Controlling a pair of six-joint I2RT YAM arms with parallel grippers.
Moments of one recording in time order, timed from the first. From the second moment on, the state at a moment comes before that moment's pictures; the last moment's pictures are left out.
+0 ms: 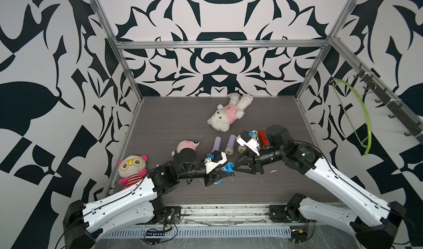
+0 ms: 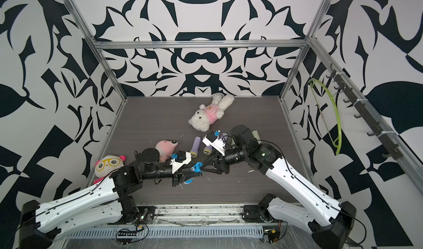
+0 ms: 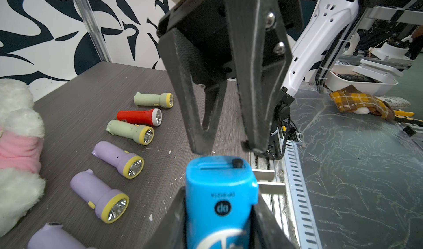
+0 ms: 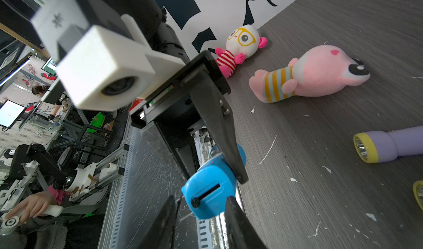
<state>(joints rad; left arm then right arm) -1.03 0.86 0.64 -0.06 0.43 0.07 0.70 1.01 1.00 -0.64 -0.92 0.11</state>
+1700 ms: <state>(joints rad) -1.01 0.88 0.64 -0.10 0.51 0.05 0.72 1.07 1.00 -0.65 -0.84 0.09</state>
